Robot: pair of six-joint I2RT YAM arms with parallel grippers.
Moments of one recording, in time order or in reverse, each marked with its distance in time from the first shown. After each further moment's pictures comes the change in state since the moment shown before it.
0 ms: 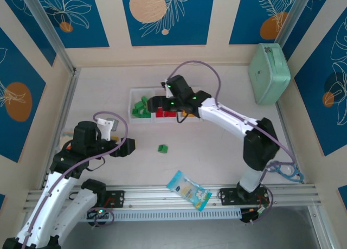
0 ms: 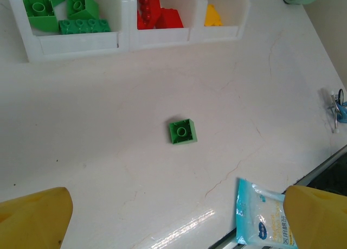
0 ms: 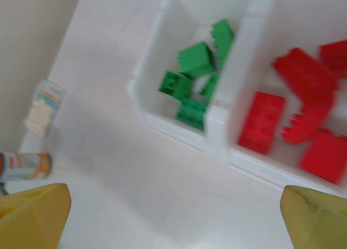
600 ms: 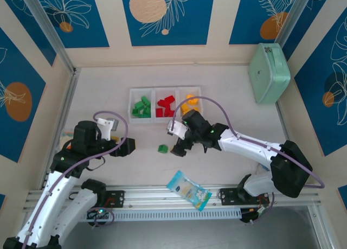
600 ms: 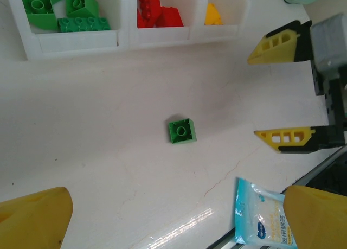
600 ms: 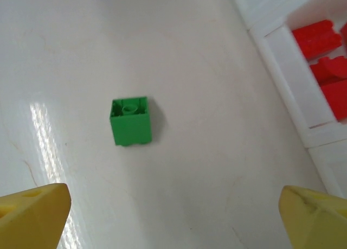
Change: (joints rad) left arm 0.009 0.011 0.000 0.000 0.011 0.000; right arm 0.110 -0.340 -0.583 0.114 0.020 -0.892
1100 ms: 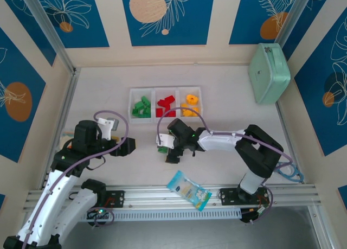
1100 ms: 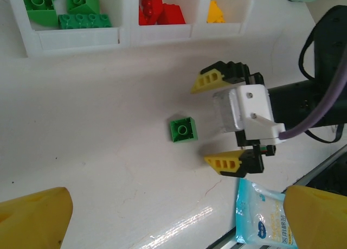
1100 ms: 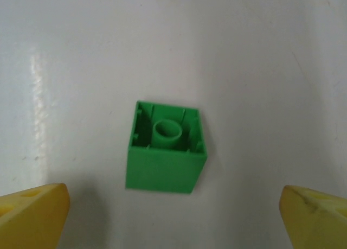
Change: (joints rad) left arm 0.003 0.008 0.000 0.000 0.000 0.000; right arm 0.065 0.322 0.032 0.182 -0.002 -0.167
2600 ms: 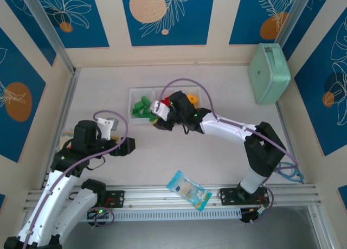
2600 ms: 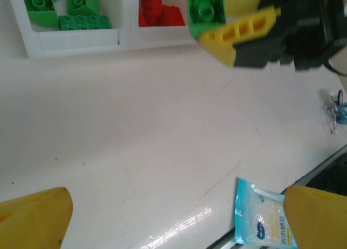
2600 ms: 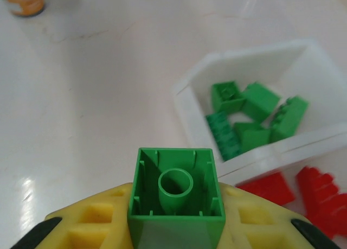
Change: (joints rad) left arm 0.008 -0.003 0.000 0.000 0.007 0.000; right arm -0.120 -0.003 0.316 0.035 -0.156 0.180
